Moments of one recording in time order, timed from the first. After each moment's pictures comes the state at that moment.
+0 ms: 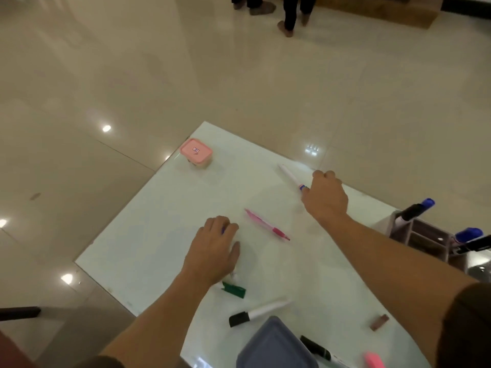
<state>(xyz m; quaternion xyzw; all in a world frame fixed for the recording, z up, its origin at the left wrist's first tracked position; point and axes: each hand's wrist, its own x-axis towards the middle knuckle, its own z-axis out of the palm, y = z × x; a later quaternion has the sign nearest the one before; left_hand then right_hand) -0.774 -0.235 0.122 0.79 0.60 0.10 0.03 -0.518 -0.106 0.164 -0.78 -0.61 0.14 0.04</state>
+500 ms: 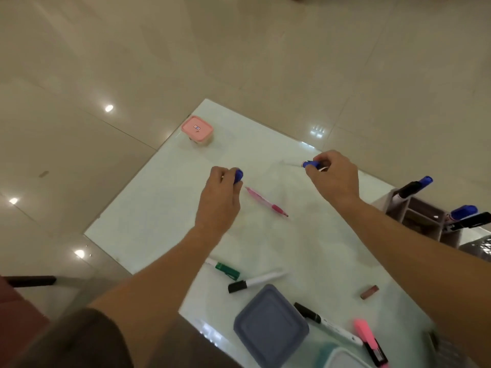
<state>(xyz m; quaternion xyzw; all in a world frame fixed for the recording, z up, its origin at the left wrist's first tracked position) -0.743 -0.201 0.170 0.68 0.68 0.23 0.12 -0.498 -0.136 0.189 -0.73 -0.55 0.29 0.28</state>
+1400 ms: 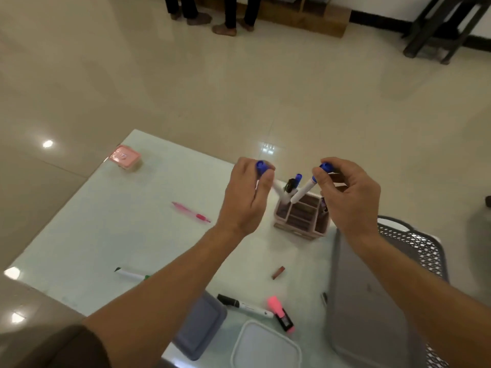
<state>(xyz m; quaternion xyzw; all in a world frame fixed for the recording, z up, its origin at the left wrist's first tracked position) -0.523 -0.232 0.297 0.70 0.49 0.41 0.31 -0.331 -0.262 0.324 -0.67 -0.52 0.19 0.49</state>
